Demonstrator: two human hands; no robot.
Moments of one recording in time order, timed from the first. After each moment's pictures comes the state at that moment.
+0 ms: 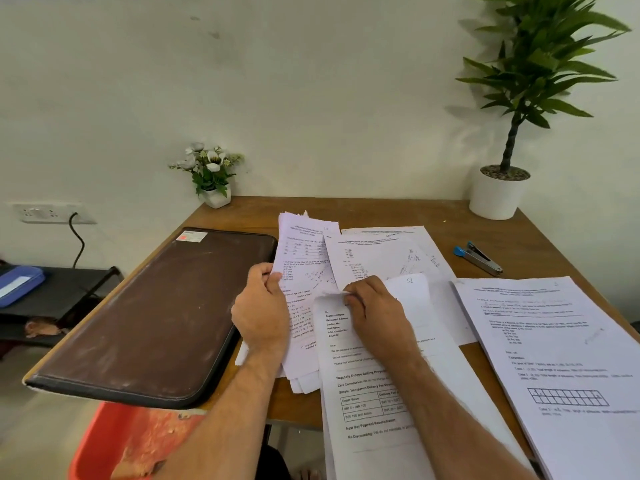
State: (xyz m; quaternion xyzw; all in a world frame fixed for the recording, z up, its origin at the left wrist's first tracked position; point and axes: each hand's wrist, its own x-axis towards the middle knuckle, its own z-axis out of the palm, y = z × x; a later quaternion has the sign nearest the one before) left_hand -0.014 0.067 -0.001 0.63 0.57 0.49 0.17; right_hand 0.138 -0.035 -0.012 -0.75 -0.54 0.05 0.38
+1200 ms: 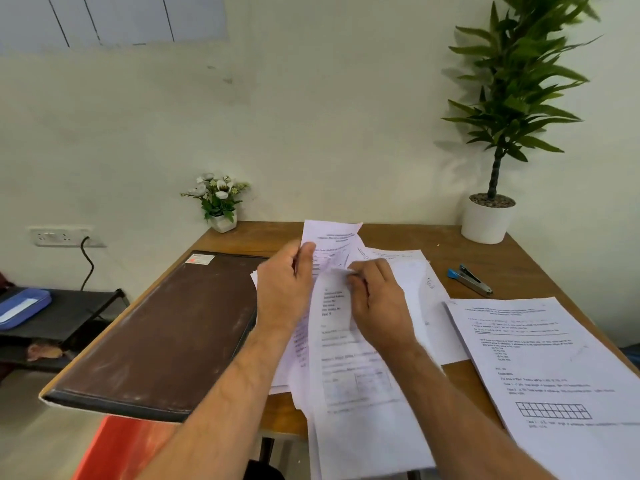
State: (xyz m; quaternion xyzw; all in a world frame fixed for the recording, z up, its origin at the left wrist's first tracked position) left_hand -0.003 0.048 0.083 0.73 0.34 0.55 0.20; right_hand 0.127 -0.036 0.052 -0.68 -0.53 0.00 0.50
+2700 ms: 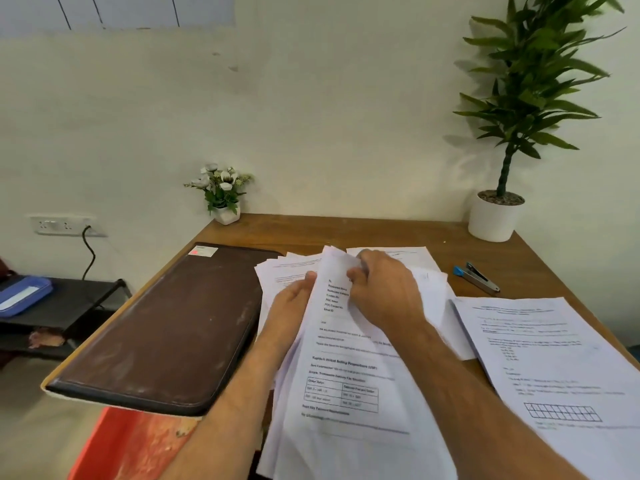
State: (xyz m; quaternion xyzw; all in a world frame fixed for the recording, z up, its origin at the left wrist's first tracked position) left_hand -0.027 0.035 0.060 0.61 0.42 0.33 0.59; right_hand 0.119 -0.036 0.100 -0.80 -0.51 0.00 0.31
